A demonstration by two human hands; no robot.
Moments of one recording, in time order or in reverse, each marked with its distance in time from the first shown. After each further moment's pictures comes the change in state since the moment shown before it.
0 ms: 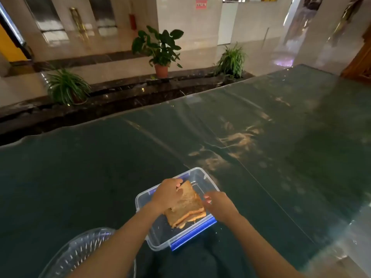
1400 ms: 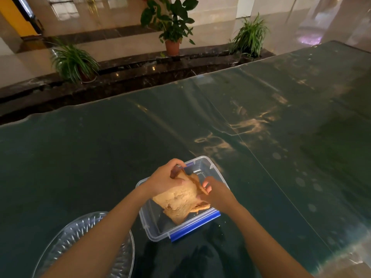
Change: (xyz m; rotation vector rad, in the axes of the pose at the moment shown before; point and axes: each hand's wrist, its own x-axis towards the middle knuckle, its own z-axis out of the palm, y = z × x) left_hand 0.013 -0.025 -0.016 -0.341 -0.135 0.042; right_hand 0.030 0.005 0.008 0.077 -0.079 -0.058
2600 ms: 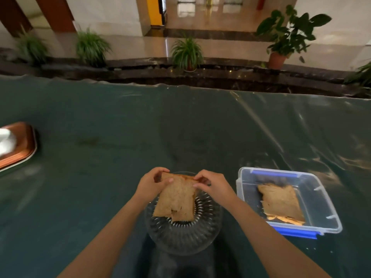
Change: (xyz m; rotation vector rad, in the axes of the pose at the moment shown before) left_hand -0.272 -0.161 -0.087 -0.355 0.782 -0.420; right_hand -0.028 -0.182 0.184 0.017 -0.290 -0.718
